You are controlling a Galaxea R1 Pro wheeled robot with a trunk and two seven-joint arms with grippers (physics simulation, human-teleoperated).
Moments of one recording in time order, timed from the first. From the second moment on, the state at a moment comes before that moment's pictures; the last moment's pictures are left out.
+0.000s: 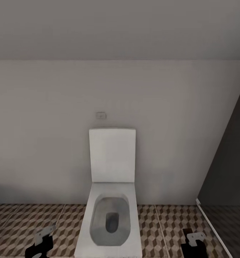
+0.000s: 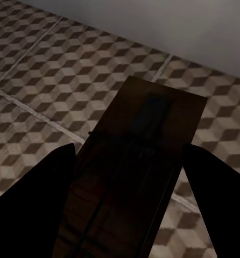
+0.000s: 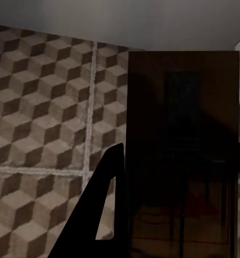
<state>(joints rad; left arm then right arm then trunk) -0.37 0.21 -0.49 -0.43 0.79 -0.23 0.48 -0.46 -0.18 0.34 -0.09 -0.23 -0.32 -0.03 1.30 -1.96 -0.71</state>
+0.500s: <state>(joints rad) -0.37 0.21 -0.49 -0.38 0.78 -0.31 0.48 -0.46 -0.18 0.34 -0.09 -0.23 -0.32 -0.03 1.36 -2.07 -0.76</state>
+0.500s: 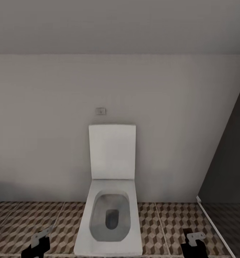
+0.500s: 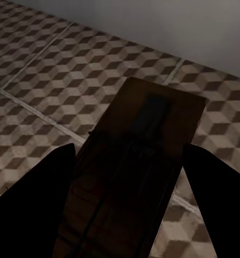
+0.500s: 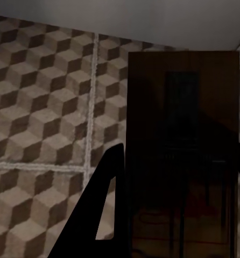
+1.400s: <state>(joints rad) -0.38 0.29 -0.48 -0.46 0.69 -0.24 0.49 -0.46 -0.18 0.33 -0.19 -0.23 -0.32 -0.02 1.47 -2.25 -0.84</state>
